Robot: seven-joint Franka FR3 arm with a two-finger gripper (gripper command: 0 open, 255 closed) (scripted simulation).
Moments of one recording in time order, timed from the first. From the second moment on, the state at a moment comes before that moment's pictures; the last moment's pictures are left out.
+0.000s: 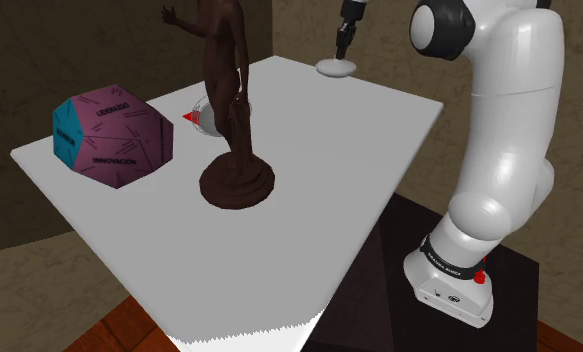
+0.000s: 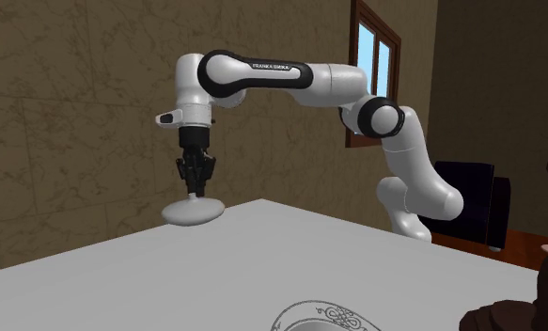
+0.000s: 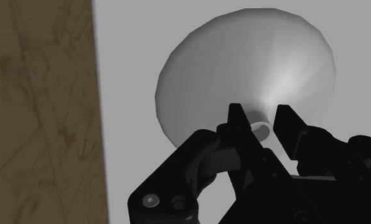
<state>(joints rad) -0.27 0.45 -0.47 -1.20 0.33 1.59 -0.88</state>
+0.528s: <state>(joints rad) -0.31 0.49 -0.47 -1.02 0.35 1.45 -0.86</state>
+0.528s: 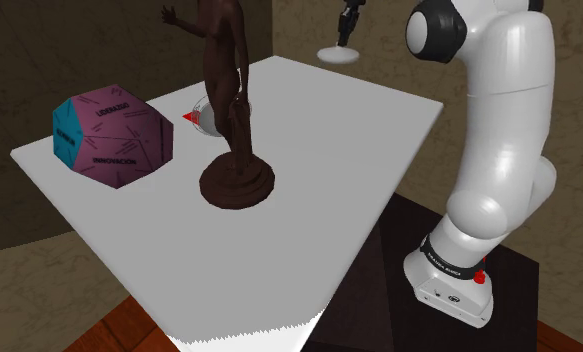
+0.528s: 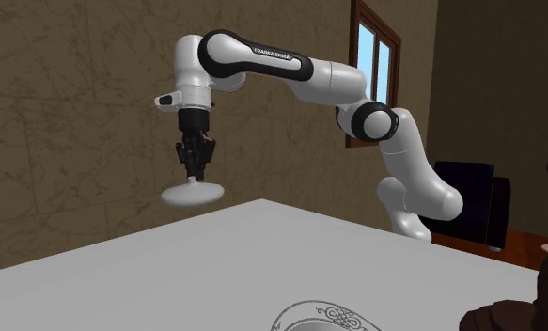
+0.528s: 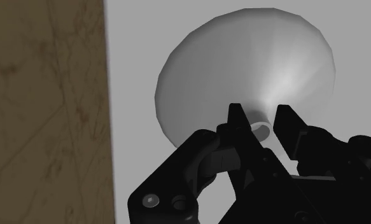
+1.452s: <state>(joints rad) -0.14 0.37 -0.45 -1.09 0.29 1.43 -0.69</state>
